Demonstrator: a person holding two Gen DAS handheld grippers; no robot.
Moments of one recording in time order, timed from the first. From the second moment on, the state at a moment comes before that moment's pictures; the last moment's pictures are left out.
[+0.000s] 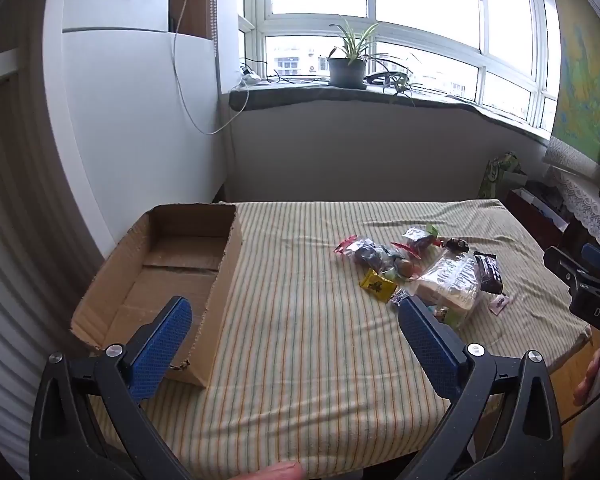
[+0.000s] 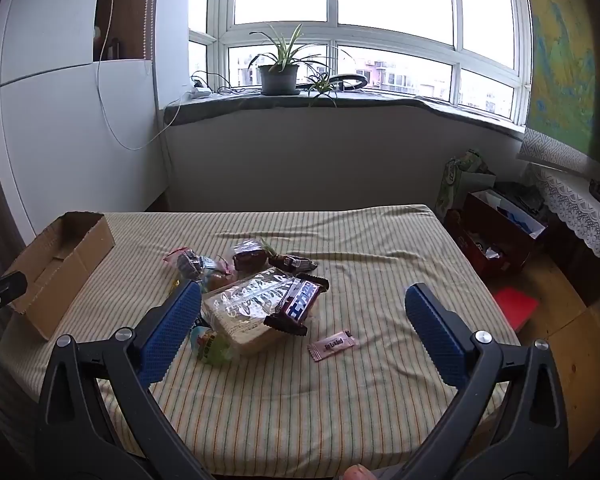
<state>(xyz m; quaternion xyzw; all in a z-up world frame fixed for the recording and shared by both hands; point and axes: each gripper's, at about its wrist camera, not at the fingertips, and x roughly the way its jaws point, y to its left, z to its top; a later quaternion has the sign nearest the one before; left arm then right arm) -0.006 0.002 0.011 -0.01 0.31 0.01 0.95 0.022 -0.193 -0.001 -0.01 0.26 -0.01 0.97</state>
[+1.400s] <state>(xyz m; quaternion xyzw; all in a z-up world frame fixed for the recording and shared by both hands) -0.006 0.005 0.003 -0.01 0.32 0.01 0.95 0.024 -0.189 -0.008 -0.02 0.27 -0.01 0.96</state>
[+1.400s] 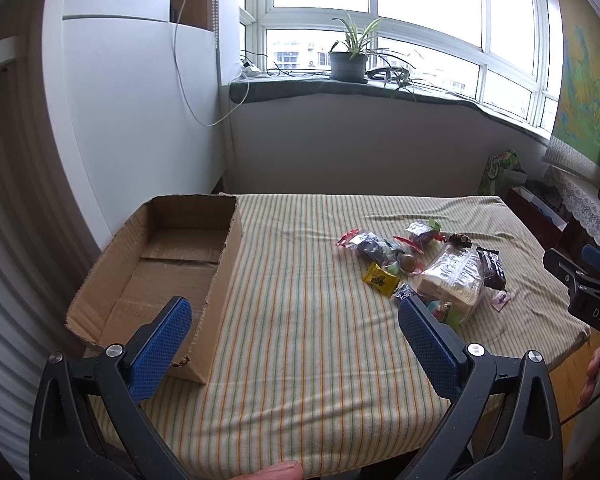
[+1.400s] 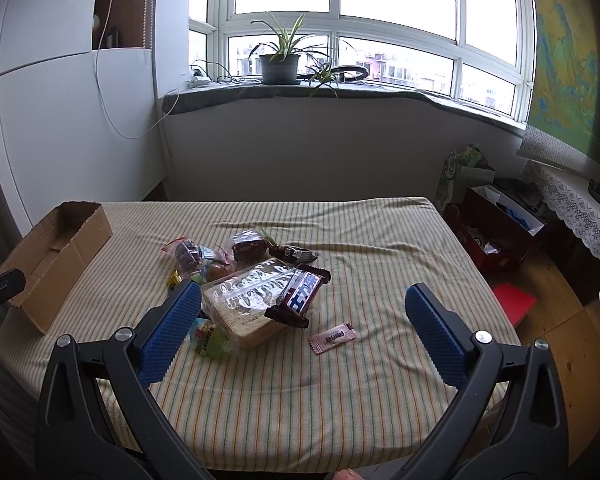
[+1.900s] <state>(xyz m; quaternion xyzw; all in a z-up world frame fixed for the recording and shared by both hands) -0.006 0.006 0.004 -0.01 0.32 0.01 0.95 0.023 -0.190 -0.009 -0.02 0.28 -0.01 0.96</state>
